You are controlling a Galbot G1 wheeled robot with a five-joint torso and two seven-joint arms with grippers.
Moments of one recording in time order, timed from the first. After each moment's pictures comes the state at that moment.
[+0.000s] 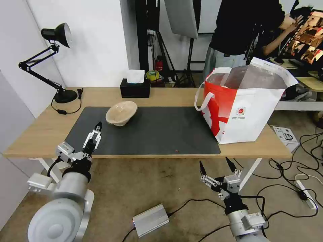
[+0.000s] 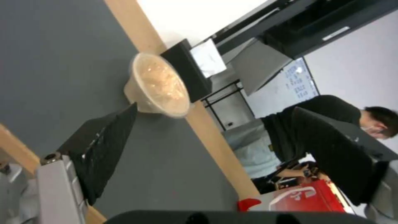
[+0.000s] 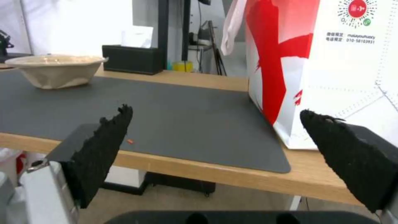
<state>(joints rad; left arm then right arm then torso) 1.45 -1.21 -0.57 -2.42 -1.35 0.03 -0.59 -1.62 0.84 0.15 2.17 0.25 0.25 0.52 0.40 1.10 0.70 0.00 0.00</state>
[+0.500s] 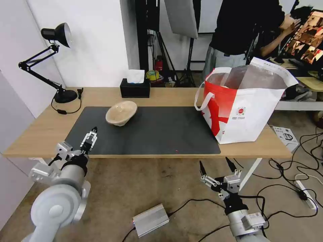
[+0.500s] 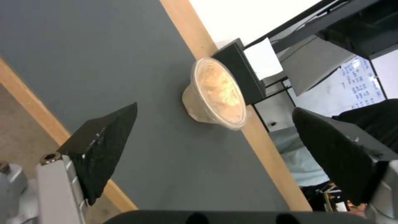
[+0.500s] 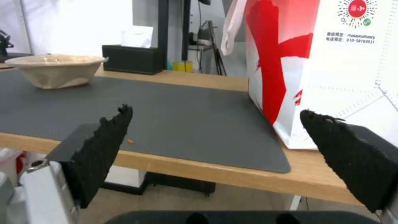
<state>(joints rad) 1.34 -1.09 -0.57 -2.31 -1.43 0.03 -0.76 -1.62 0.84 0.15 2.17 0.25 0.25 0.52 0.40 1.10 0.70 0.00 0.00</state>
